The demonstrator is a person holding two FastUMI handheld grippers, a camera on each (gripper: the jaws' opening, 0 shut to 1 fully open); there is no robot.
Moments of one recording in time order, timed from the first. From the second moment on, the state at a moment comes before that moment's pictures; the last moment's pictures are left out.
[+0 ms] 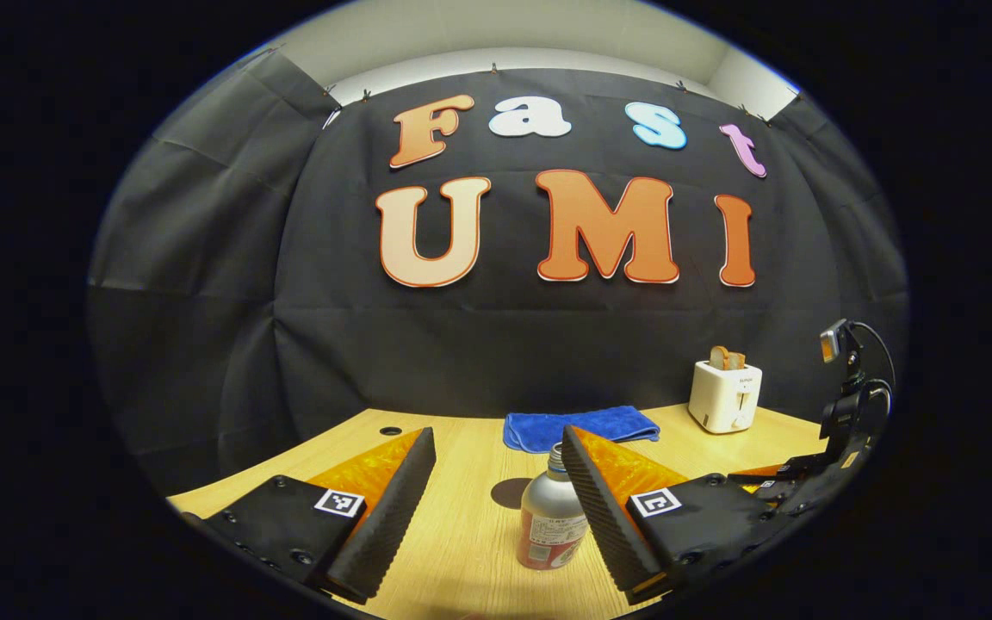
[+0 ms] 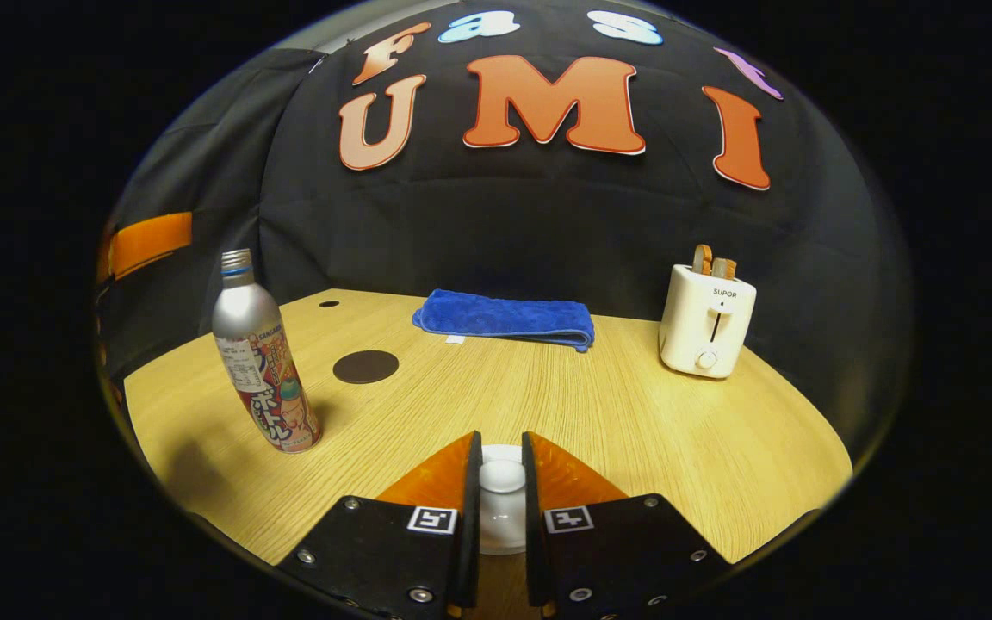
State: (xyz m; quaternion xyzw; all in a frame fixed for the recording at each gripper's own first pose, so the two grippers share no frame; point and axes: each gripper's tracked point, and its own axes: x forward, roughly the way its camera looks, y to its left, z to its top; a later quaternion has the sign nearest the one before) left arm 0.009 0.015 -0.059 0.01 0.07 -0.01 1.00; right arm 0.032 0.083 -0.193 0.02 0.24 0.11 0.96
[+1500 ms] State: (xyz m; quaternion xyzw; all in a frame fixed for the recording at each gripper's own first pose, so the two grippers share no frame) left arm 0.029 -0.038 -0.216 -0.06 0.23 -0.05 0.97; right arm 0.029 0.037 -0.095 0.04 0.14 0.08 0.99
